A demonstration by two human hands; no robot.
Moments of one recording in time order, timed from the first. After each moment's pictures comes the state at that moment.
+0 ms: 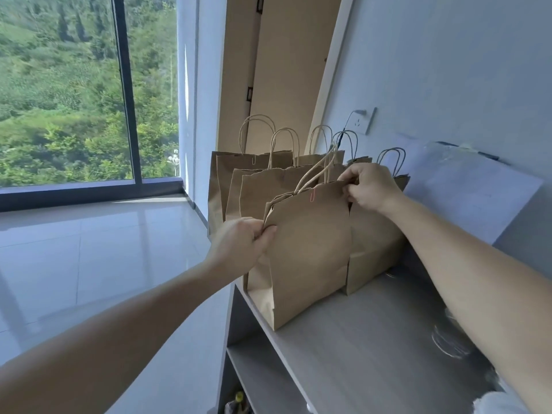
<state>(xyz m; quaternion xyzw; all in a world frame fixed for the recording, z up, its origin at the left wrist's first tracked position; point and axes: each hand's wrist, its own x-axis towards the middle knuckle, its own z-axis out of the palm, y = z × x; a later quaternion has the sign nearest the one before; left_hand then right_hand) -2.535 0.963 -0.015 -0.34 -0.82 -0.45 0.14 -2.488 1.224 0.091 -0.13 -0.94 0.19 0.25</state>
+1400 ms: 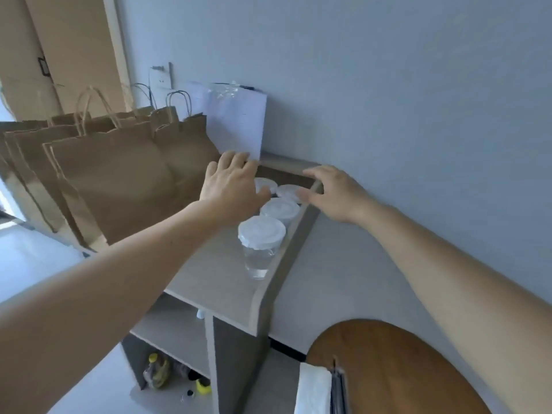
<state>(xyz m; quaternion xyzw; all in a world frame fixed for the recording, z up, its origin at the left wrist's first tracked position) -2.244 1.092 0.042 -0.56 -0.79 -0.21 0.16 -2.061 1.197 0.061 -0.34 -0.91 0.11 0.19</state>
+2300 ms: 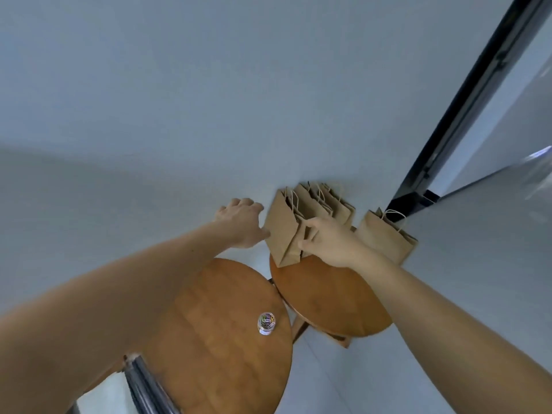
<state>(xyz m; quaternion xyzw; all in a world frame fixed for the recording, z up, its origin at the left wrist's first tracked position) -1.735 1.277 -0.092 -0.89 -0.45 -0.01 -0.11 -1.547 1.160 -0.088 -0.77 -0.61 0.17 0.10</state>
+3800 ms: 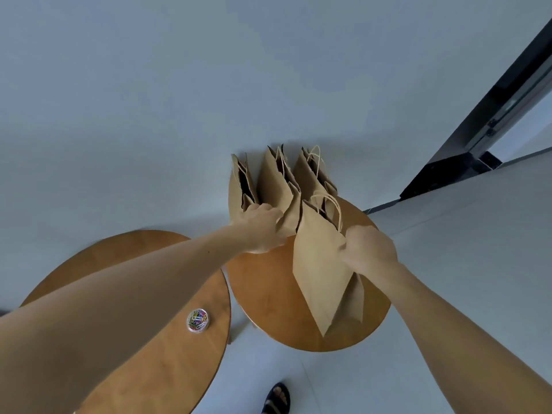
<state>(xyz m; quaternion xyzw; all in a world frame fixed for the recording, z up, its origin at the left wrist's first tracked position) -1.426 1.318 -0.203 -0.87 -0.45 0.07 -0.18 -1.214 1.216 -0.216 -0.81 -0.57 0.08 -0.04</state>
